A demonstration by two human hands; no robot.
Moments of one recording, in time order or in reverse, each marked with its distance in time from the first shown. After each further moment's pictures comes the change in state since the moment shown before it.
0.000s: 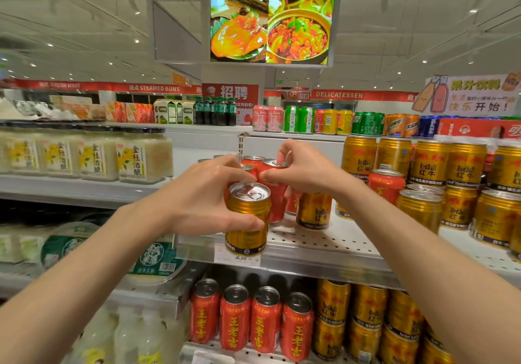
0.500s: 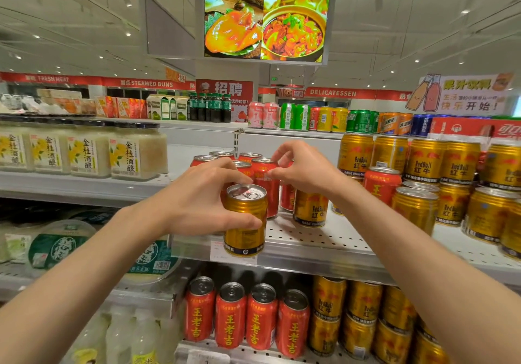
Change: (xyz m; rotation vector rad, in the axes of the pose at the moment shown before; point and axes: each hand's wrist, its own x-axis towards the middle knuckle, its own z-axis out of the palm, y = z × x) left_hand 0.002 -0.006 0.011 -0.036 -0.007 -0.045; right_hand 0.006 0.008 0.007 -0.060 0.080 -0.004
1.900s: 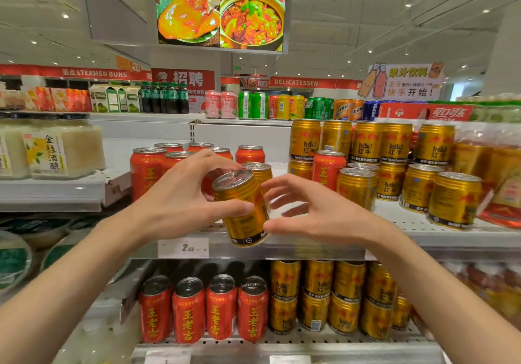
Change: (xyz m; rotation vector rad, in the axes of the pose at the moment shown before) left_hand 0.017 0.036 0.035 -0.345 0.089 0.099; right_hand -0.120 0.056 -0.032 0.202 -0.210 -0.033
